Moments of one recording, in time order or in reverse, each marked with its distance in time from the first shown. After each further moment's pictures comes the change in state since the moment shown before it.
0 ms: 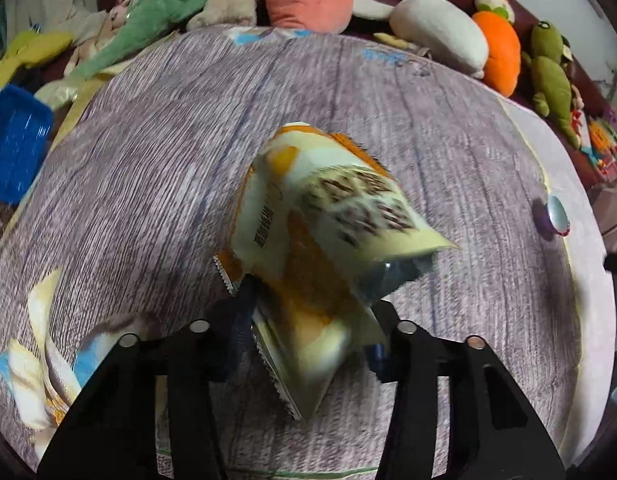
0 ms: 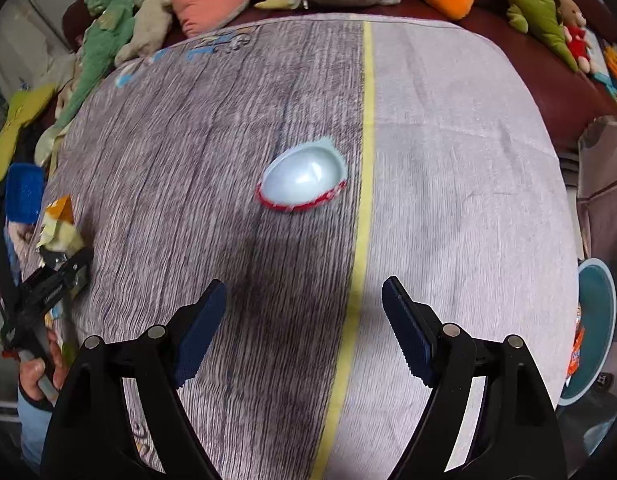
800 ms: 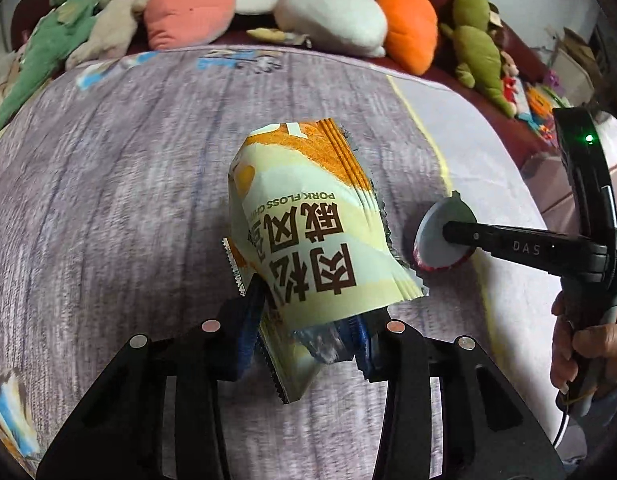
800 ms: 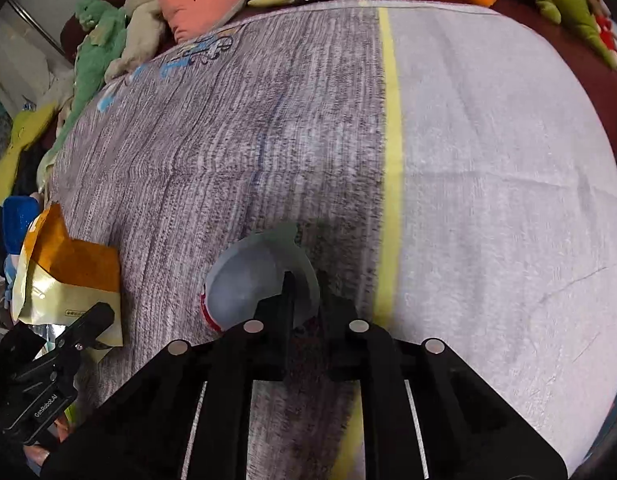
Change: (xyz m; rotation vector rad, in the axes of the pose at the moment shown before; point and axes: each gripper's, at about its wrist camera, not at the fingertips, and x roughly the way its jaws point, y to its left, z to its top) left arm 0.021 -0.145 0.030 0.146 0.026 -0.214; right arm 0.073 -0.023 0.051 0.004 -0.010 0.094
